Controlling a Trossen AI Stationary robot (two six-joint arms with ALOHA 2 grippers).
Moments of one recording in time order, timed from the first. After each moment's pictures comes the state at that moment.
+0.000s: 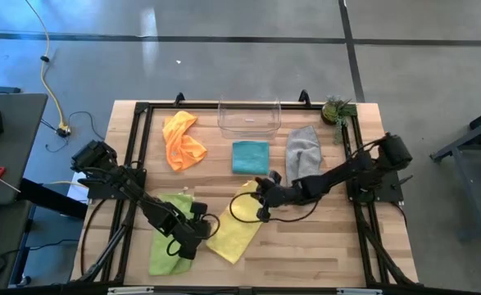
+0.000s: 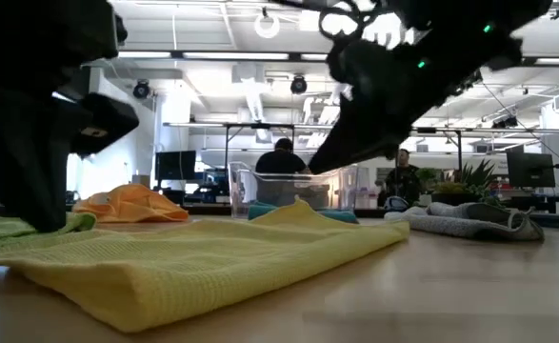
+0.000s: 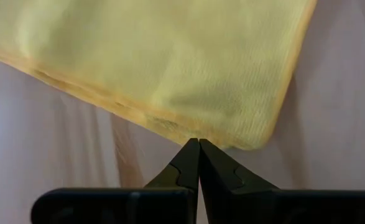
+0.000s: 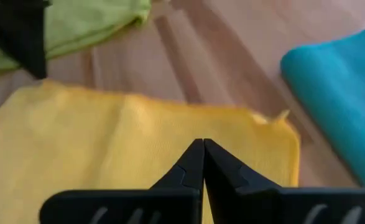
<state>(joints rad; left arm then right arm) -0.53 1.71 0.83 -0.23 -0.26 -0.37 0.29 1.72 0.84 0.16 0.36 0.49</state>
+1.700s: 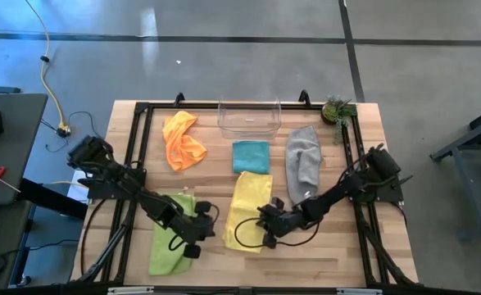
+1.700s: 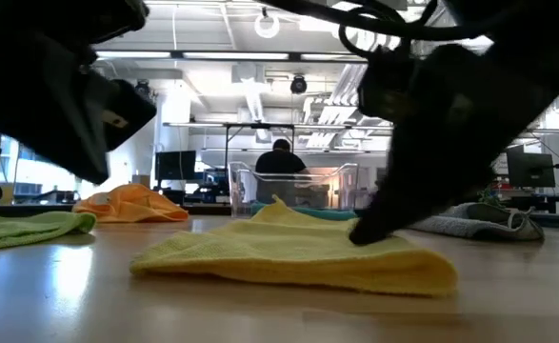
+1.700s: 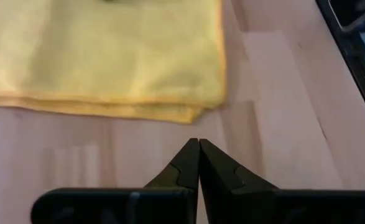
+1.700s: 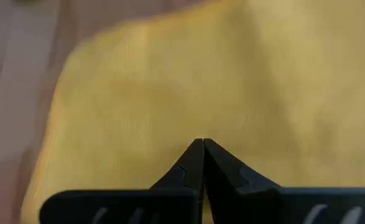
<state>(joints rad) -0.48 1.64 0.76 0.01 -0.23 -0.39 0.49 1.89 0.84 0.24 0.32 0.70</state>
